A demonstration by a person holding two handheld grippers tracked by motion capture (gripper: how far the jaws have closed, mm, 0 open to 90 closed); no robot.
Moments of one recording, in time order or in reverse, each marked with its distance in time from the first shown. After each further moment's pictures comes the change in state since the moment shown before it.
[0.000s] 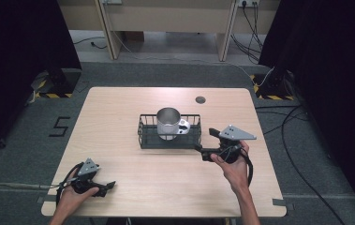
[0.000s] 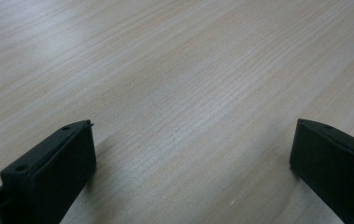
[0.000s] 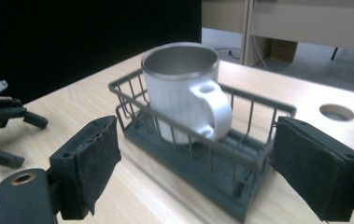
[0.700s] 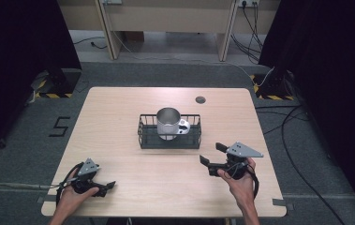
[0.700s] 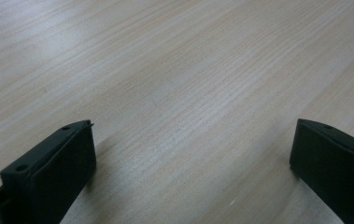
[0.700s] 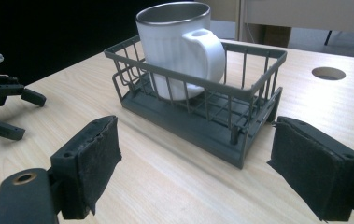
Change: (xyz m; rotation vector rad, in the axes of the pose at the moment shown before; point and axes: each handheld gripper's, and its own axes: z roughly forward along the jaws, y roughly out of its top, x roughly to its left) left arm 0.000 0.000 0.000 0.000 0.000 0.000; right arm 0.002 -0.046 -0.022 0.008 -0.020 0.043
